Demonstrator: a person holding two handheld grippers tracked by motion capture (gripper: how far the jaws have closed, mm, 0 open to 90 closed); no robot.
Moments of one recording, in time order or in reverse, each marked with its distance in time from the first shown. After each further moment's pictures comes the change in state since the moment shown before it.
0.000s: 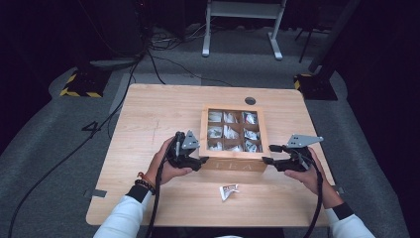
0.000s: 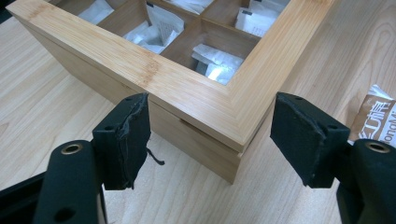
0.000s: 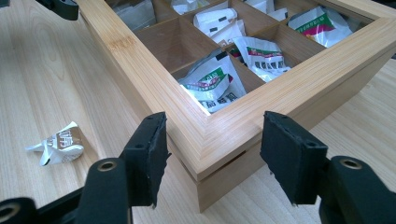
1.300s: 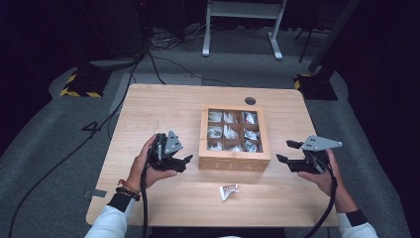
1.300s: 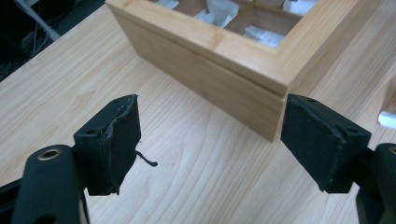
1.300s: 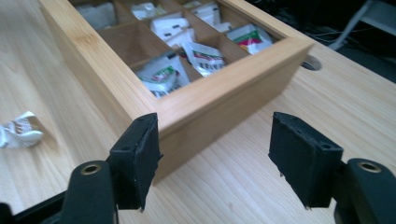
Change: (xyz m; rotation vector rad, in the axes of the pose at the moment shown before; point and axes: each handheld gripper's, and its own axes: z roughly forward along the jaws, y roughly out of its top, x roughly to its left) left arm 0.005 -0.020 -0.050 0.007 0.177 -0.001; right arm -0.002 -0.004 -0.041 -0.026 -0.179 -0.071
